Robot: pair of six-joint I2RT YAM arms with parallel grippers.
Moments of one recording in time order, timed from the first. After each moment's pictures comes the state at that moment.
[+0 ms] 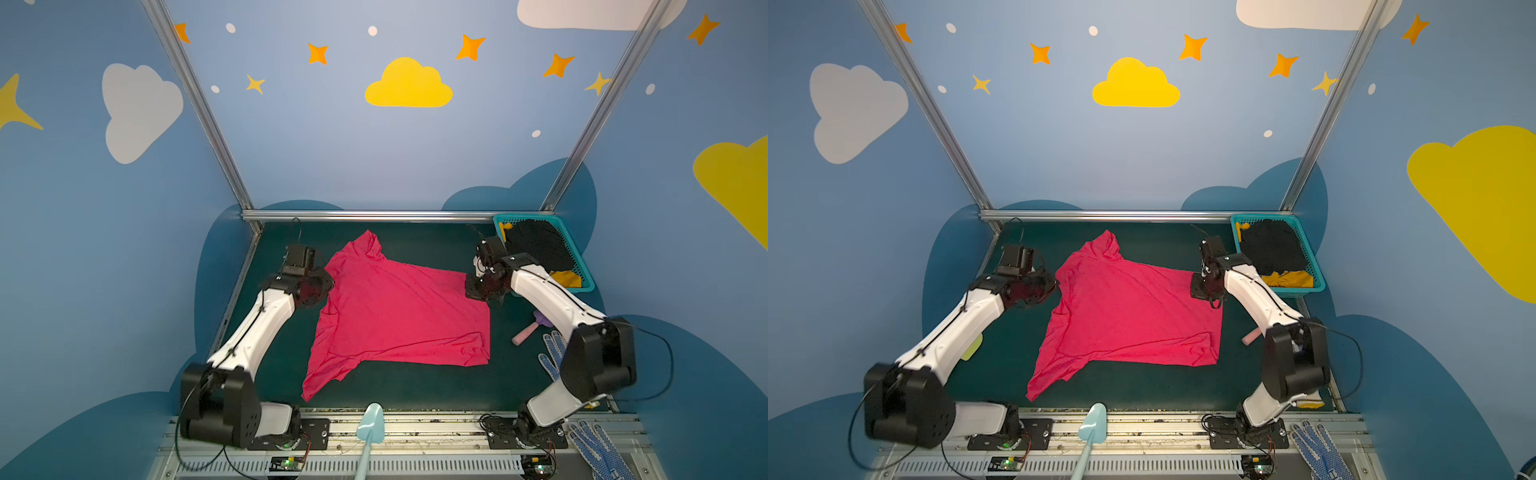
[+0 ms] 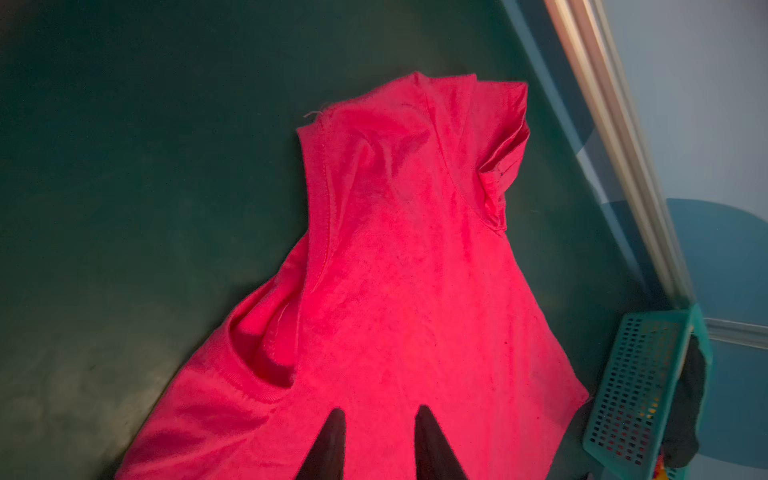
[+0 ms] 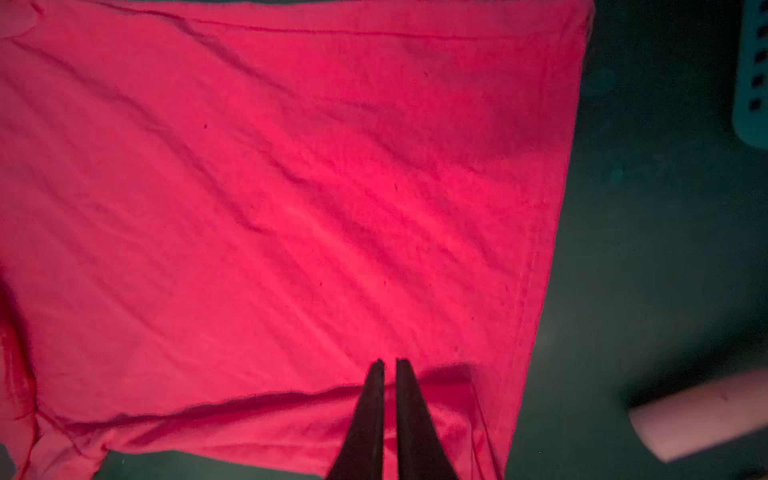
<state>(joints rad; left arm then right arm) -0.14 1.45 1.11 -0.61 0.13 -0.86 0.31 1.68 1.33 -0.88 -0.07 0.38</state>
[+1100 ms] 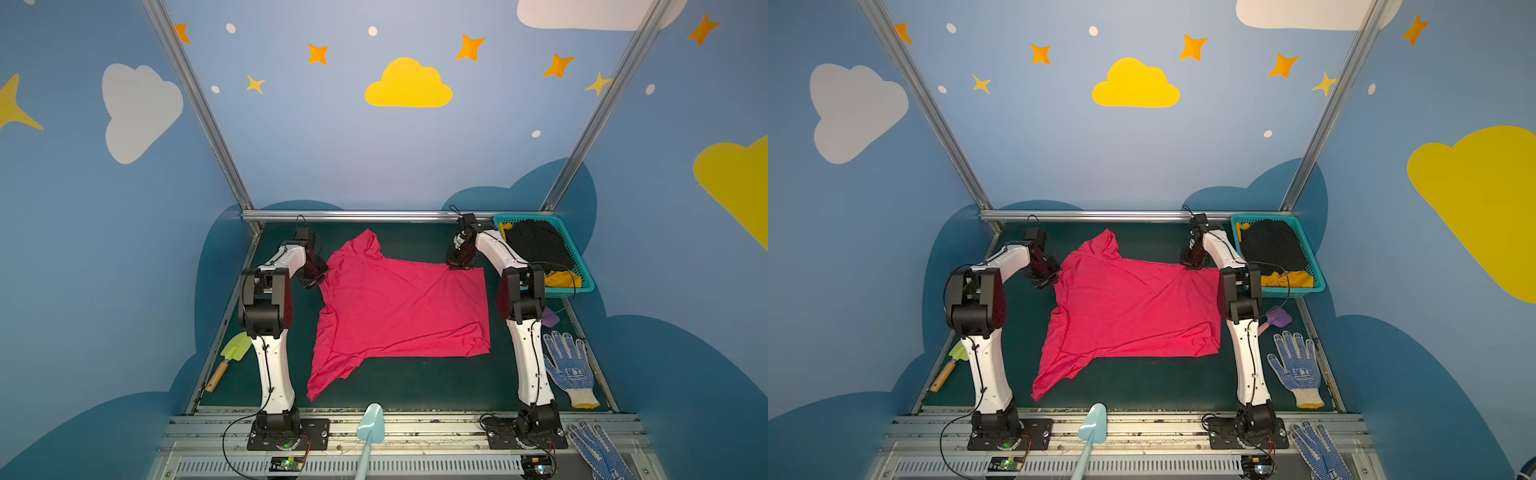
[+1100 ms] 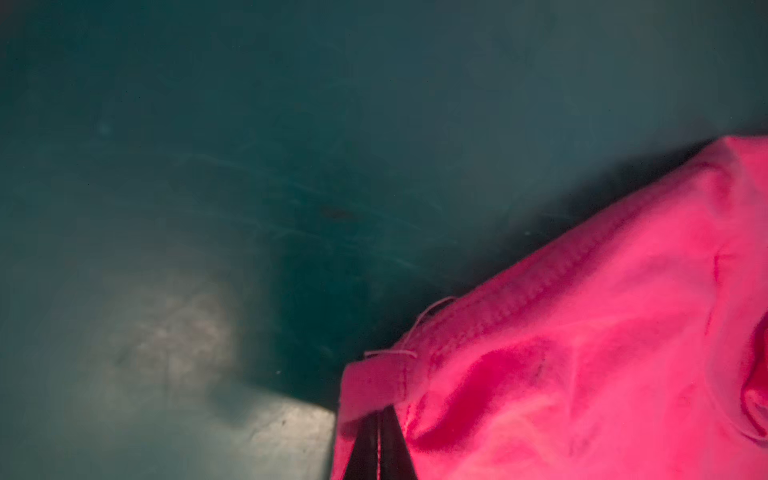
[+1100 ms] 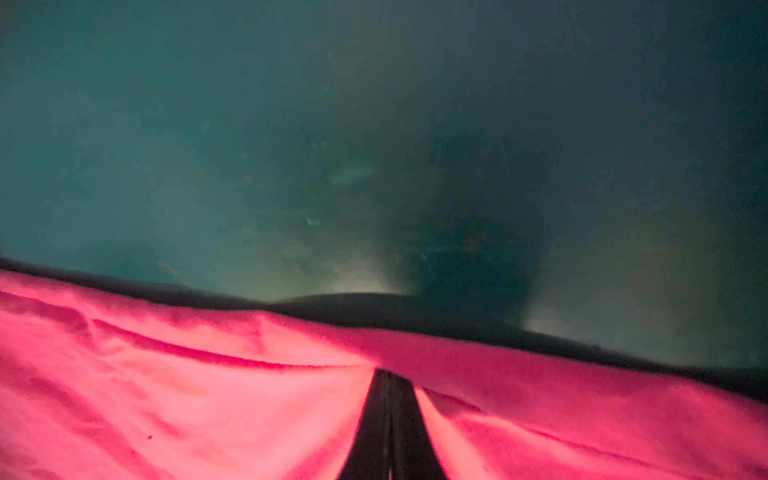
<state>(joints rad) 0.02 2.18 1.64 -0.74 0.12 -0.68 0.22 2.54 2.29 -1.06 -0.19 0.33</state>
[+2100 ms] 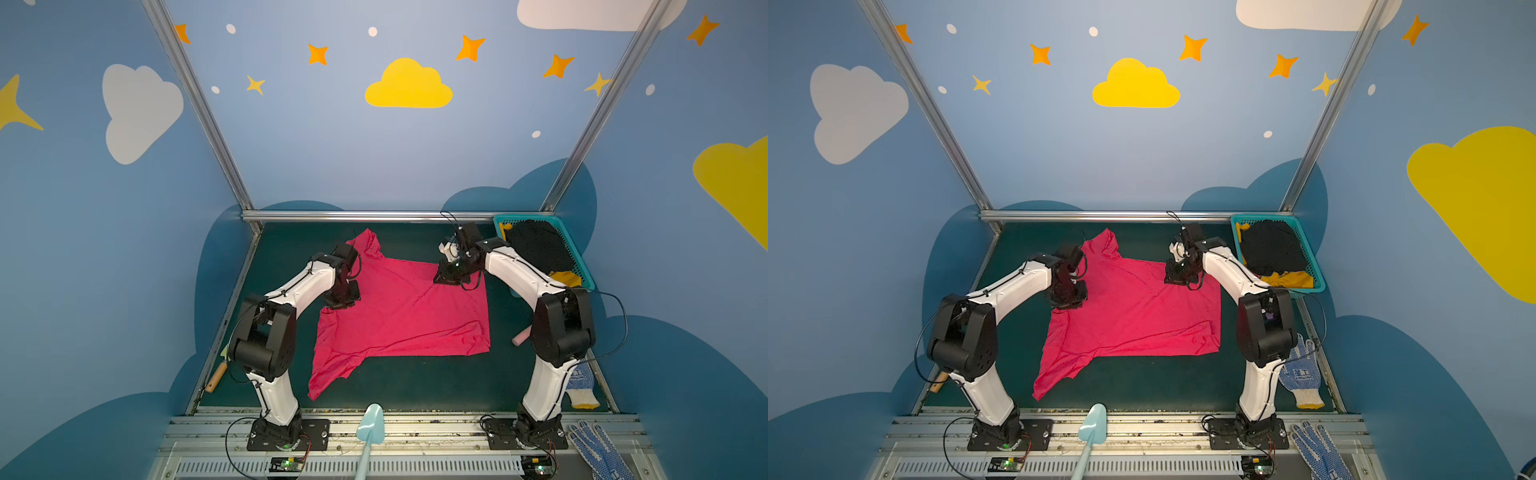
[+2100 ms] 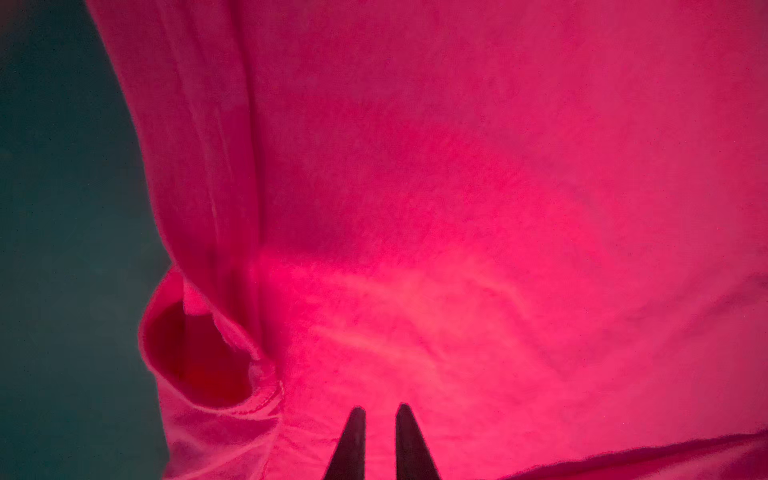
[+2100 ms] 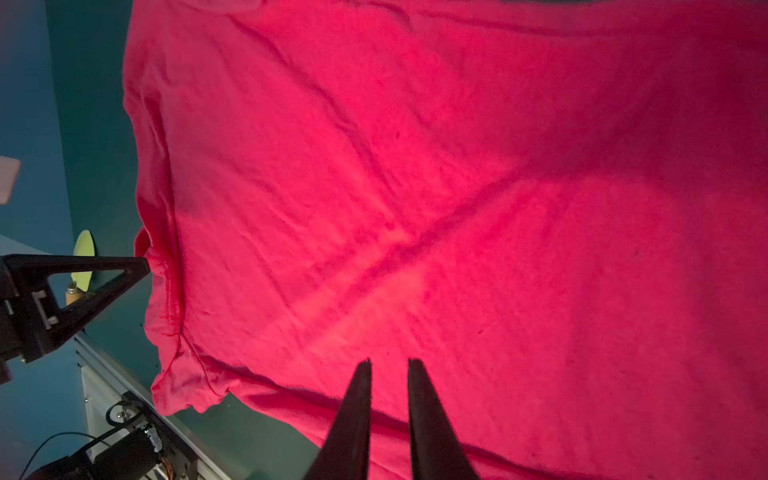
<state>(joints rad) -0.32 1.79 1.29 -0.92 0.04 -0.57 0.39 1.89 1.51 -0.81 -0.37 0.30</state>
